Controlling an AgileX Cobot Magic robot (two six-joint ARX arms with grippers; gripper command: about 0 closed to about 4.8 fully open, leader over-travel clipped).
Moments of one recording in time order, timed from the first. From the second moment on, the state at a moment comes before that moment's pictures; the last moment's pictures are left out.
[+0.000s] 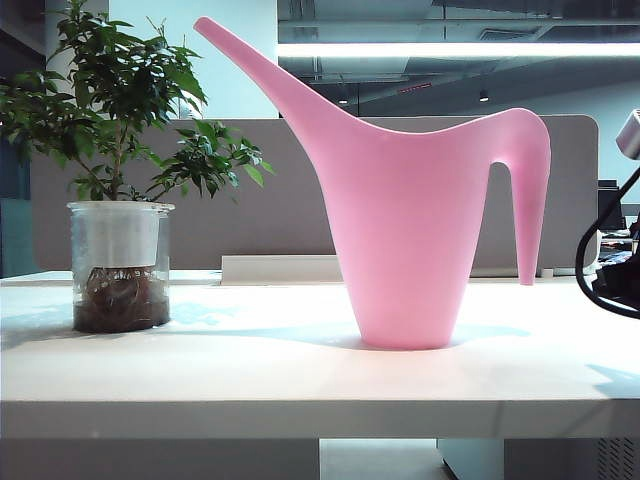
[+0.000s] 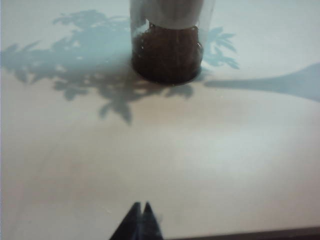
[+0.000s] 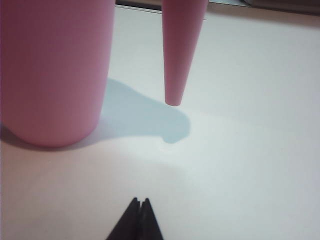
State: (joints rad) left arm -0.08 0.01 0.08 -0.41 0.04 -0.06; right arm 0.26 1.47 0.01 1.24 -0.01 -0.07
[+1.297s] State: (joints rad) left arm -0.03 0.01 0.01 -0.19 0.02 -0.04; right arm 0.26 1.45 0.01 1.22 0.00 -0.07
